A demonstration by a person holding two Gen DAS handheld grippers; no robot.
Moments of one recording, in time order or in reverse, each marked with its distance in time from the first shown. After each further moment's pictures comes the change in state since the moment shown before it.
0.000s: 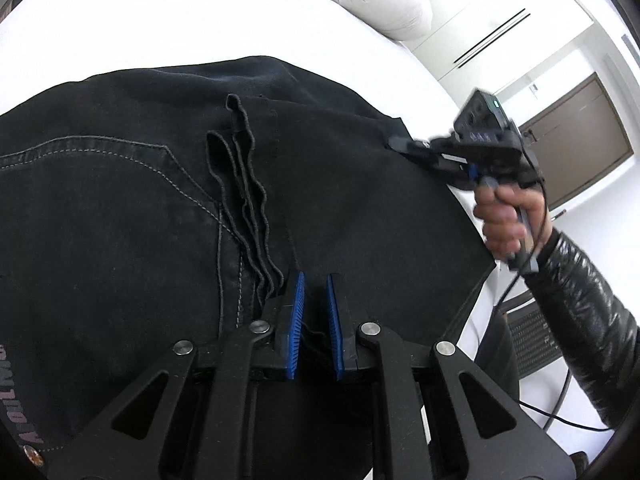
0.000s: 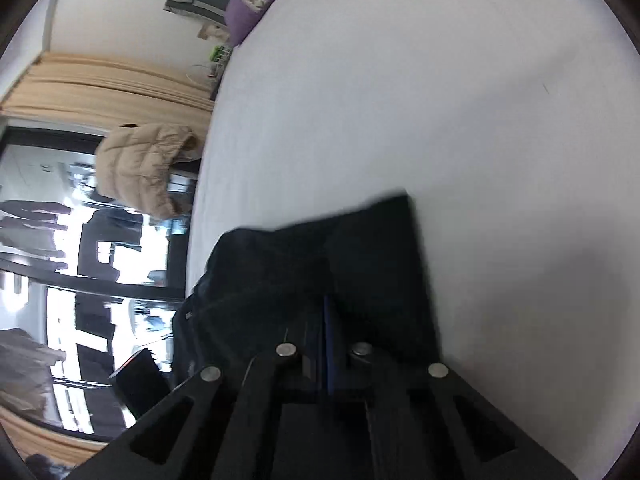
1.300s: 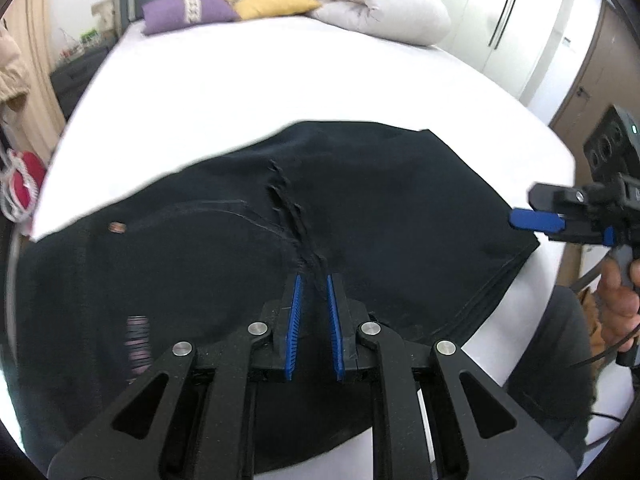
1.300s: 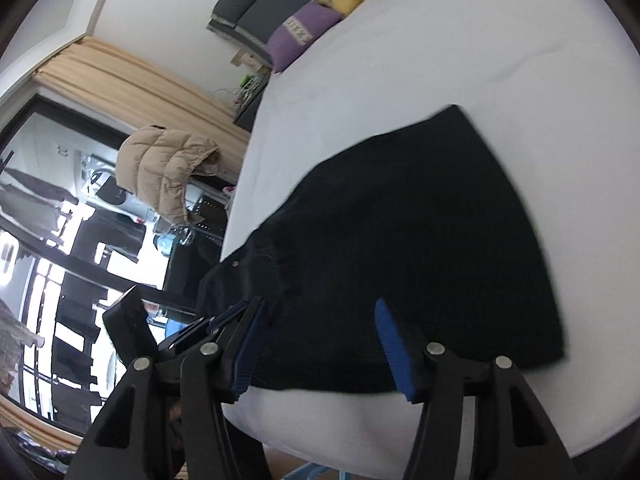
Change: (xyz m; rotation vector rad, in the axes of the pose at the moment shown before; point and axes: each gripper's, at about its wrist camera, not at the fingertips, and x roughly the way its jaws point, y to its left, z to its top) left arm -0.052 -0.062 -0.039 0.198 -0.134 0.422; right arm -0.044 0.103 -0.125 -0.112 -0.199 -0.073
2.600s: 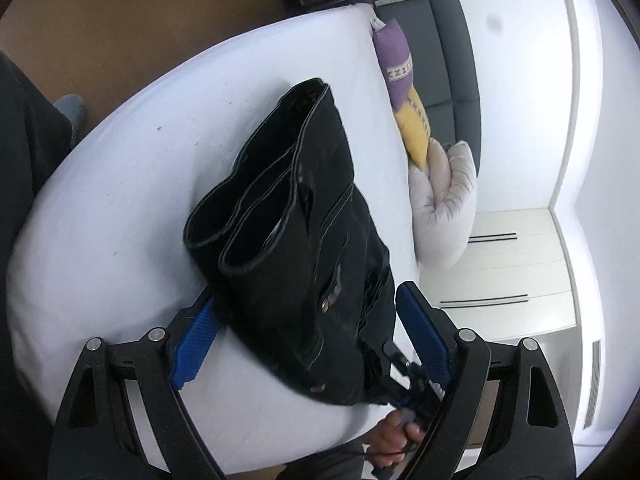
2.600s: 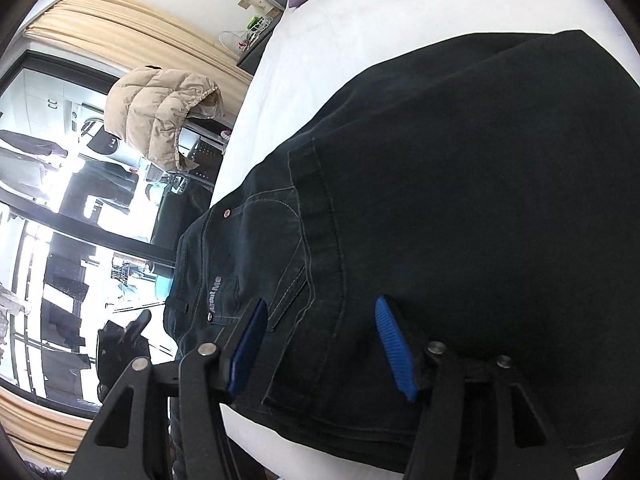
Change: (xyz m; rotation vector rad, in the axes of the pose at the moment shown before) left arm -0.053 0.218 -0.162 -1.155 -0.238 -0.442; right arm 0.119 0.030 -0.008 -0.060 0.192 -0.024
